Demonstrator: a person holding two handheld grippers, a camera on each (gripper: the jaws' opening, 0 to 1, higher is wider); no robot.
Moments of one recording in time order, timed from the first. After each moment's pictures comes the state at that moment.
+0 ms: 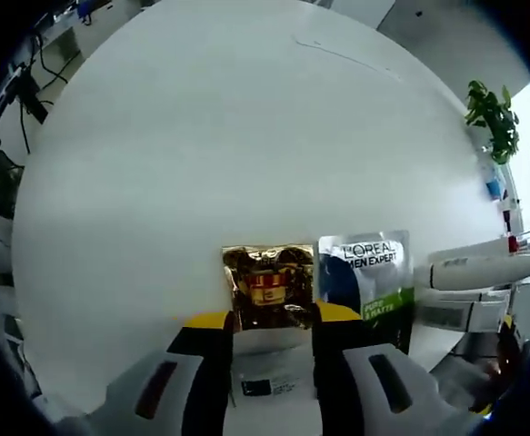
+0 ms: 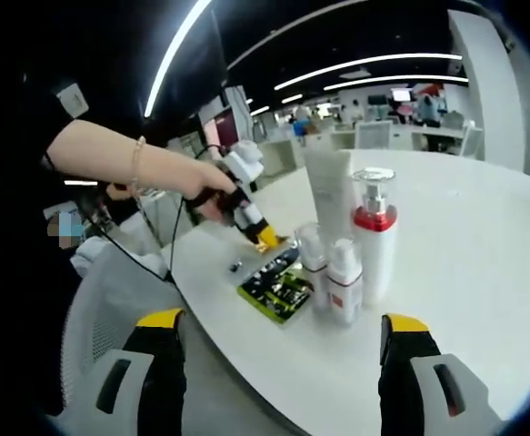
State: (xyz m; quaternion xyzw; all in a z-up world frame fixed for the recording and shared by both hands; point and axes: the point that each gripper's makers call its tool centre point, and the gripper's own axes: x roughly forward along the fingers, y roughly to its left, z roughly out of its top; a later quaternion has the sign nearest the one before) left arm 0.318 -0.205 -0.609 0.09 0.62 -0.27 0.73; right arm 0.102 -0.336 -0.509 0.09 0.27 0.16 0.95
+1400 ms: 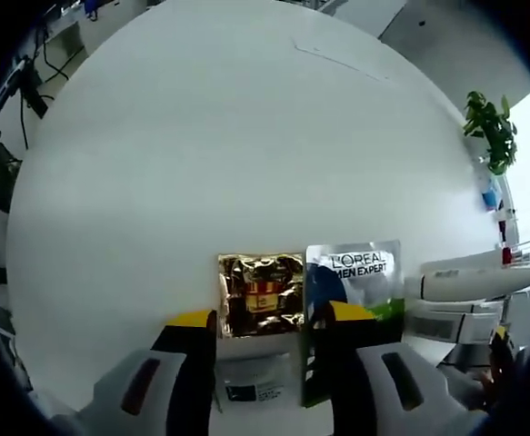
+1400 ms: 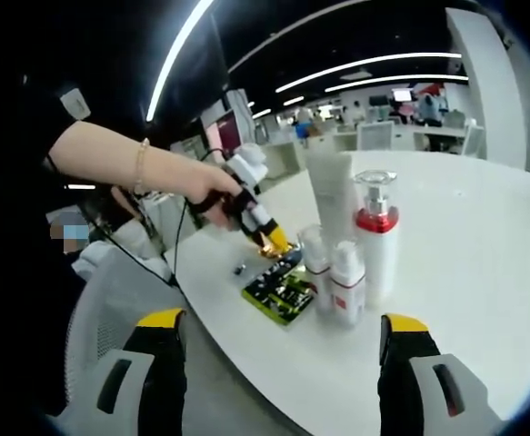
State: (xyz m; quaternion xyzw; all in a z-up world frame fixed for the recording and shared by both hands) left arm 0.323 -0.214 -0.608 0.07 0.61 -0.28 0.74; right arm 0.101 -0.334 -0.506 0.10 0.26 0.17 0.94
